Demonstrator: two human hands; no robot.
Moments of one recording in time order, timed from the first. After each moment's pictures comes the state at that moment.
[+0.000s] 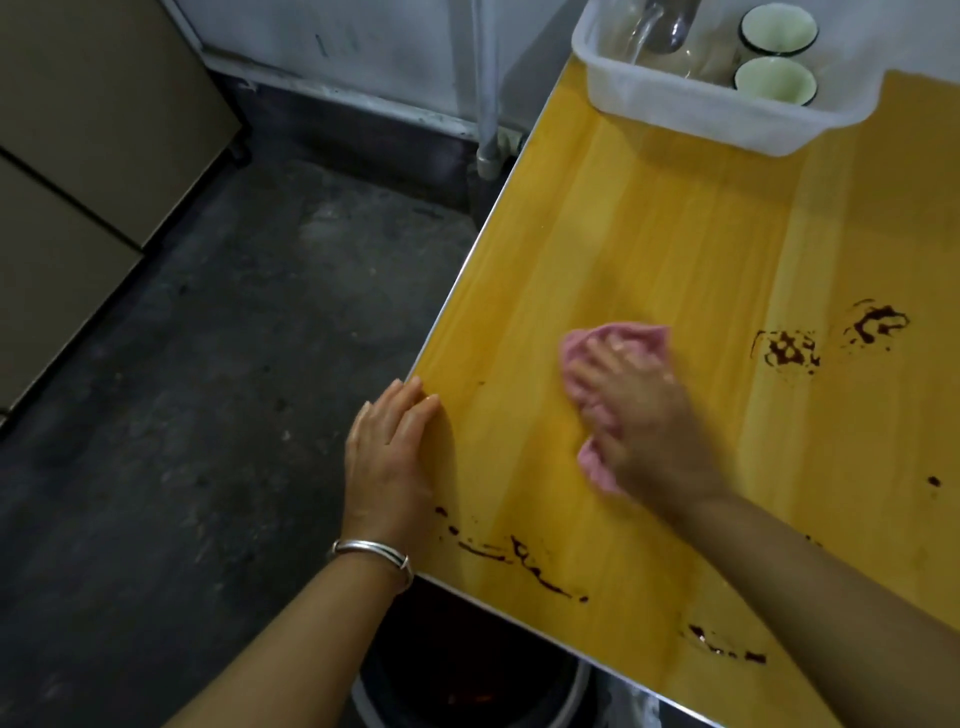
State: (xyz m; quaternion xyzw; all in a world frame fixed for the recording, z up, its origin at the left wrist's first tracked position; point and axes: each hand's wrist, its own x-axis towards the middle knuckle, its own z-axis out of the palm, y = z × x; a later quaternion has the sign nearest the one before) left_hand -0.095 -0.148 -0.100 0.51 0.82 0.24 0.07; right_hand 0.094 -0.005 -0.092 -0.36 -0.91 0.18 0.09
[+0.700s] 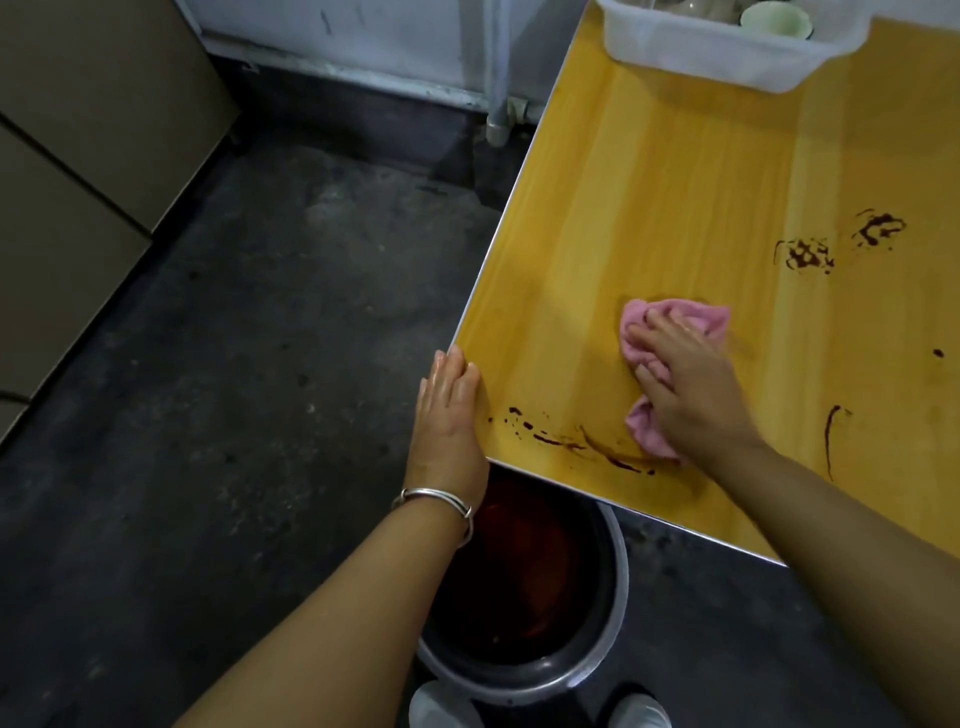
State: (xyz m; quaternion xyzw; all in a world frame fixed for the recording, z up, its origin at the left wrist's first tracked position) left_hand -0.094 -0.209 -0.095 0.52 0.79 0.26 0.17; right_hand 0.088 -0.079 -0.075 -0.52 -0.81 0.24 0.12
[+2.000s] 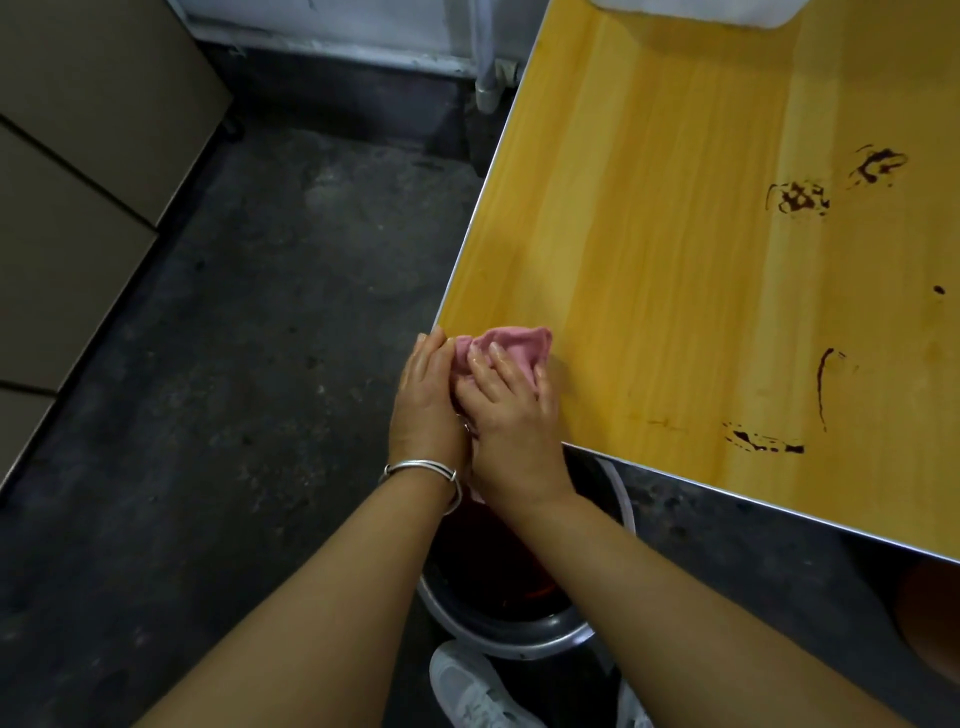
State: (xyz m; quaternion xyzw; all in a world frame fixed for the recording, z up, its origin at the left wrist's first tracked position) left_hand -0.090 -0.217 -0.080 0.45 0.83 0.24 0.21; right_hand -0.004 -0.201 -0.087 -0.44 -0.87 0.19 0.13
